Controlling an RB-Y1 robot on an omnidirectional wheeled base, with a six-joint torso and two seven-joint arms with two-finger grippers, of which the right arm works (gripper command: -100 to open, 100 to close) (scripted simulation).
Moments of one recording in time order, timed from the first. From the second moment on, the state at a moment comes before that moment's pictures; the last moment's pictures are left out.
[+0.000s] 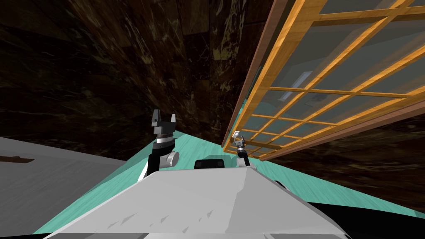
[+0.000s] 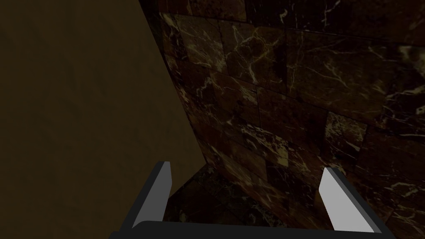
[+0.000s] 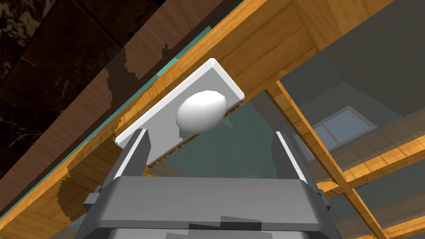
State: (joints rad) arm -0.02 -0.25 0.03 -0.64 -0.31 -0.91 -0.78
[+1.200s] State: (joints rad) arm -0.03 -0.23 0.08 -0.67 -0.42 -0.88 -1.08
